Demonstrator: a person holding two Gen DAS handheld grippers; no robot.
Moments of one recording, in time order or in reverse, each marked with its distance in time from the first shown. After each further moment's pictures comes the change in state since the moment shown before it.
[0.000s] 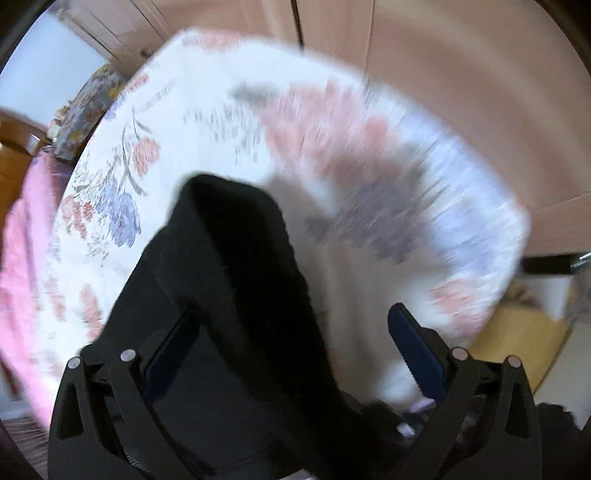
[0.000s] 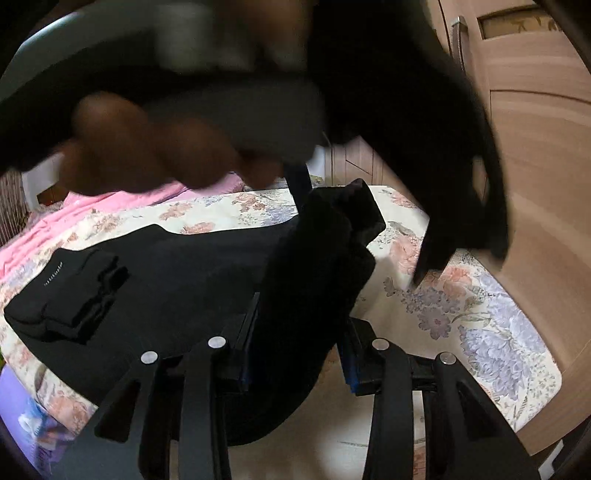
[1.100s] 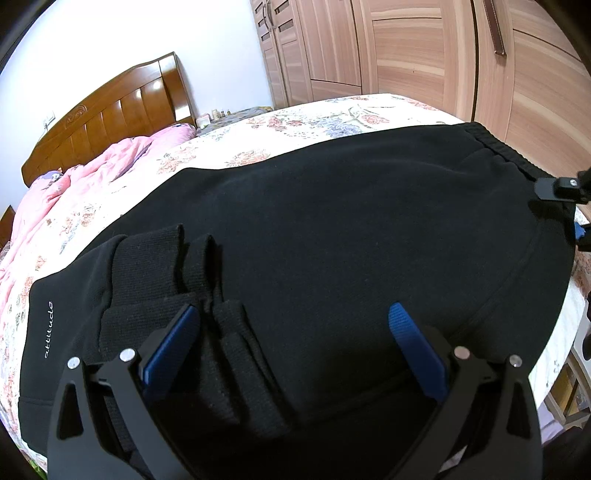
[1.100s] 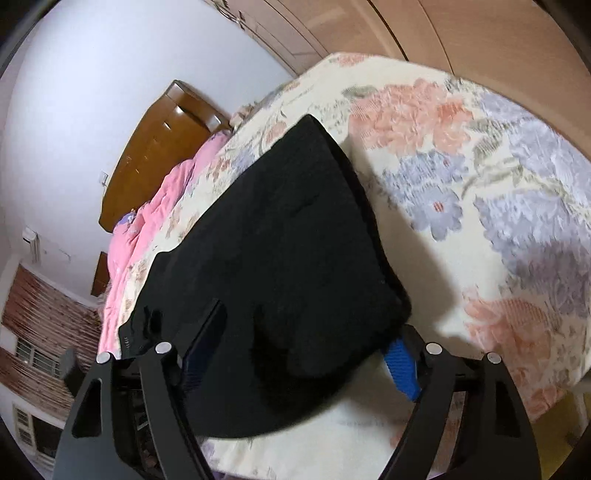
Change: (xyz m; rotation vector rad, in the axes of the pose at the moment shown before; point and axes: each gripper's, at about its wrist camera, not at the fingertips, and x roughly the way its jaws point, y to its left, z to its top) left arm 0.068 0.101 -0.286 -0.539 -0.617 0.180; right arm 0.051 -0.096 -0.007 0.599 0.385 0.248
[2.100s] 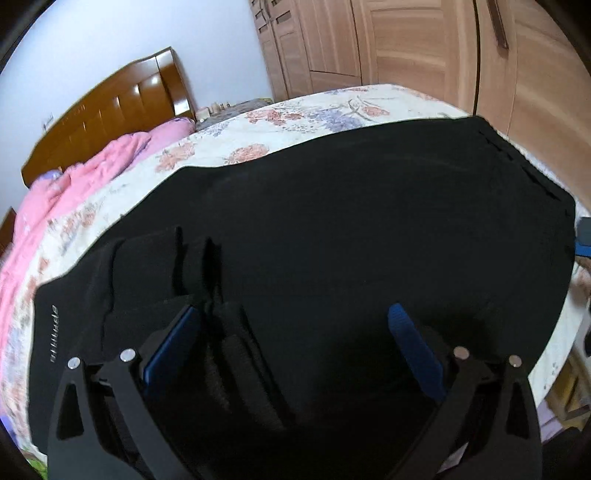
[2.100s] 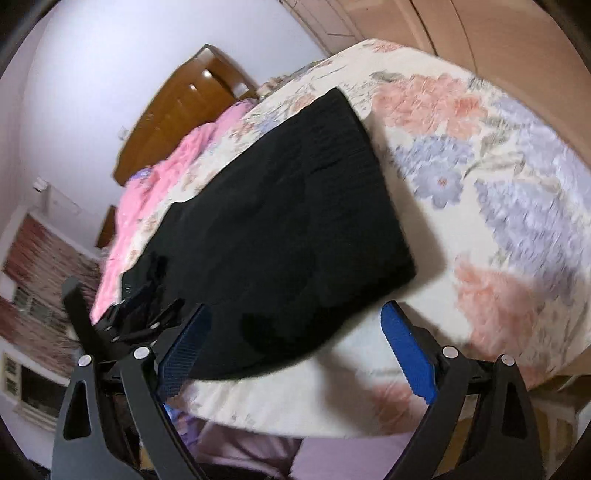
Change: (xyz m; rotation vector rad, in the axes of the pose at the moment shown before) left arm 0.006 0.003 0.007 0.008 0.039 0.006; right arm -0.021 0.004 -0.017 -0.135 0.100 0.015
